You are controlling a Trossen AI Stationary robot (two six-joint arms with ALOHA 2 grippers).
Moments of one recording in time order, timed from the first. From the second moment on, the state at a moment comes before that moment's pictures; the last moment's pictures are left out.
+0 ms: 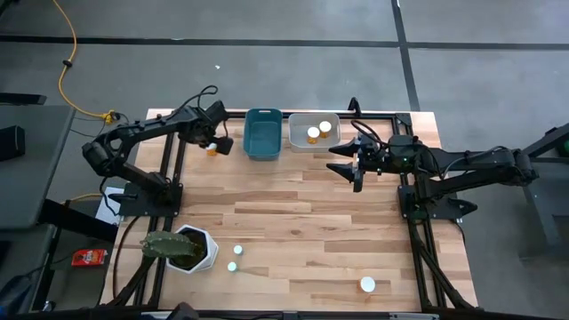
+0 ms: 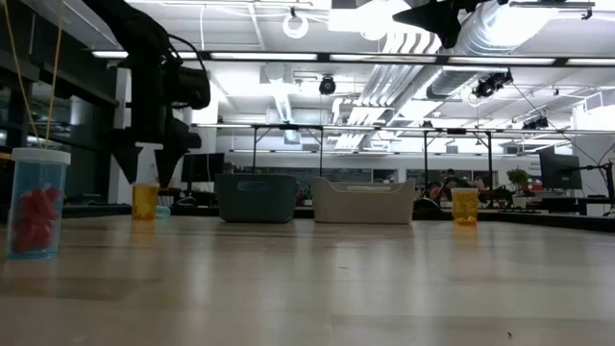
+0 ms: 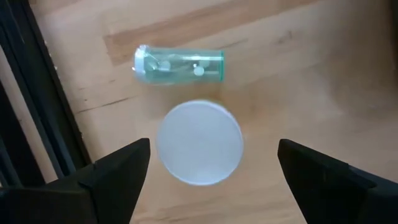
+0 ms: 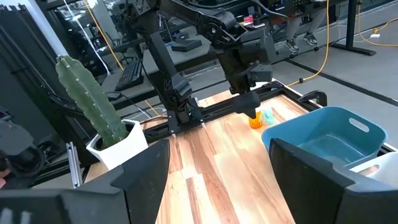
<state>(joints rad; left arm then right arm) 0.91 1.43 0.88 -0.89 -0.17 -0.47 -0.04 0.90 0.75 0.03 0.11 0.30</state>
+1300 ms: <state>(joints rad) 0.91 1.35 0.88 -0.91 -0.09 -0.44 -0.04 0.90 0.75 0.00 0.10 0.33</state>
